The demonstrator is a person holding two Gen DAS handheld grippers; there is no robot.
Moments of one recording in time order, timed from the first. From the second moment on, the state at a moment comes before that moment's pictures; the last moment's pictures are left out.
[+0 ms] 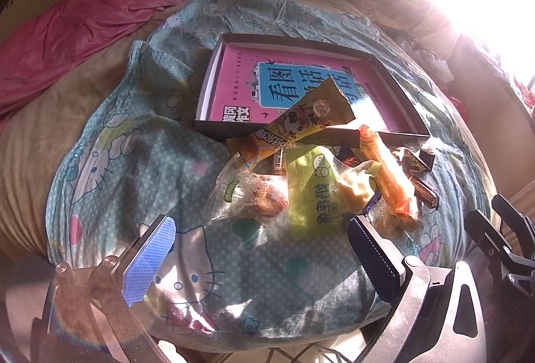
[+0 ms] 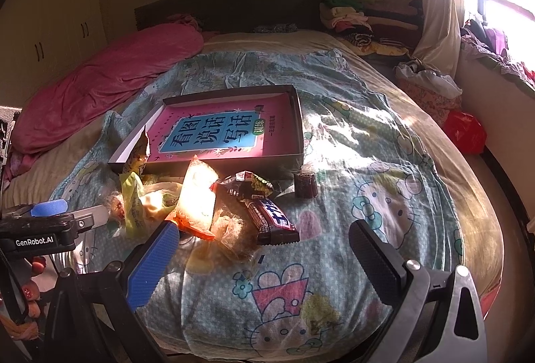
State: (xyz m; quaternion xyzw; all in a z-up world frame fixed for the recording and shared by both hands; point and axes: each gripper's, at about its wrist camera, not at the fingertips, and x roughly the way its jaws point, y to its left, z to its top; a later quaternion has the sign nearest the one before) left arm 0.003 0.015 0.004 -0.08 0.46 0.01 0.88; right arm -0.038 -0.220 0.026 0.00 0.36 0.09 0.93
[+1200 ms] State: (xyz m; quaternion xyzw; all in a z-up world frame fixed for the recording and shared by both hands) left arm 0.066 0.019 0.012 -0.03 0.44 0.01 0.90; right arm 0.018 -0.258 0.014 0.05 0.36 0.06 0.93
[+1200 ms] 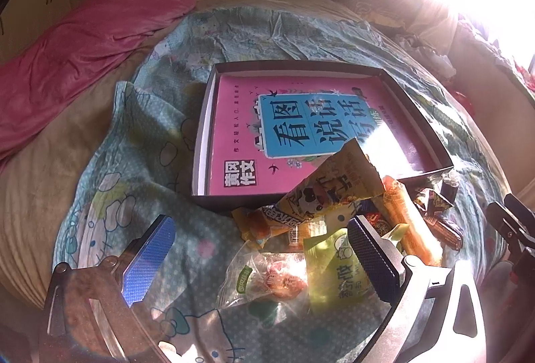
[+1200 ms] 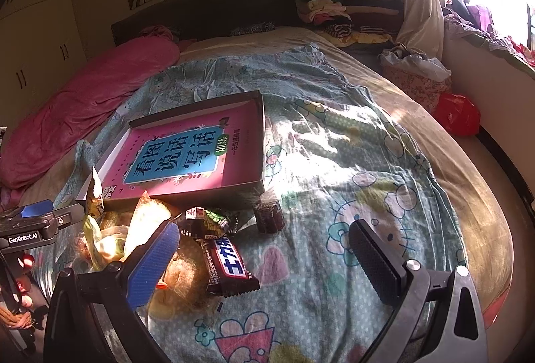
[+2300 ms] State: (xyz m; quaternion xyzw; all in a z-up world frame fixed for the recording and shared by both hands) left arm 0.091 -0.010 -0.007 0.04 0.46 -0.04 0.89; right arm 0.083 -0.258 -0.034 0.03 0.42 0.10 0.90
